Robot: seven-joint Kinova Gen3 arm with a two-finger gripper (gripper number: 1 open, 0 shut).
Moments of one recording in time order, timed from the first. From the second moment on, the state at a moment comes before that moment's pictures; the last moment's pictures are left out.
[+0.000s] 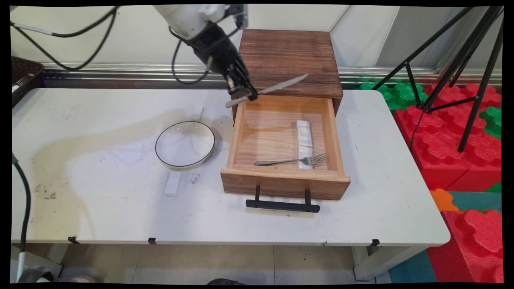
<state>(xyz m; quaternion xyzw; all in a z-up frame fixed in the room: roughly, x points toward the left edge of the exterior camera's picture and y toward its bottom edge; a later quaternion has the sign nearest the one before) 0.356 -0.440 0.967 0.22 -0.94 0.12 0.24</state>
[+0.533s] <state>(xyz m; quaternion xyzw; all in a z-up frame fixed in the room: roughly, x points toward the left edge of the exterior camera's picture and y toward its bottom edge) 0.317 -0.465 0.933 0.21 -0.94 0.12 0.24</state>
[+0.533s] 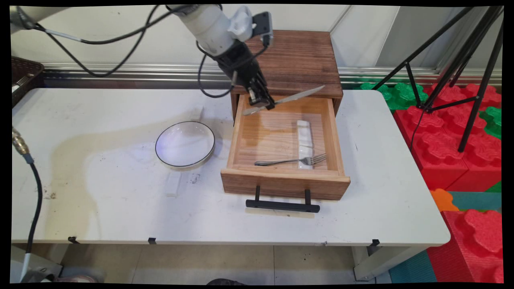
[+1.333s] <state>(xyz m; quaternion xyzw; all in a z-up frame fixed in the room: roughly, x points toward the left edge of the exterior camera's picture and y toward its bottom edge) 0.288 -0.498 0.887 0.21 -0.94 0.12 0.23</state>
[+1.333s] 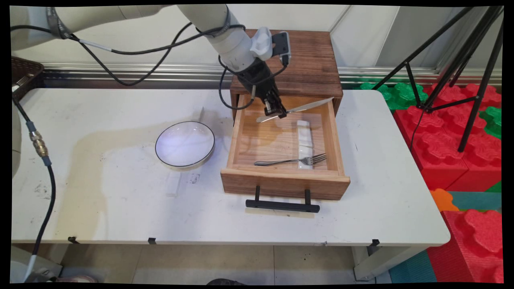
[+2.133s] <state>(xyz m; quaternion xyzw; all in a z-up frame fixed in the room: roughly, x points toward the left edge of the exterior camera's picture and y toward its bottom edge) 0.282 -0.511 0.853 0.21 -0.95 0.12 0.22</state>
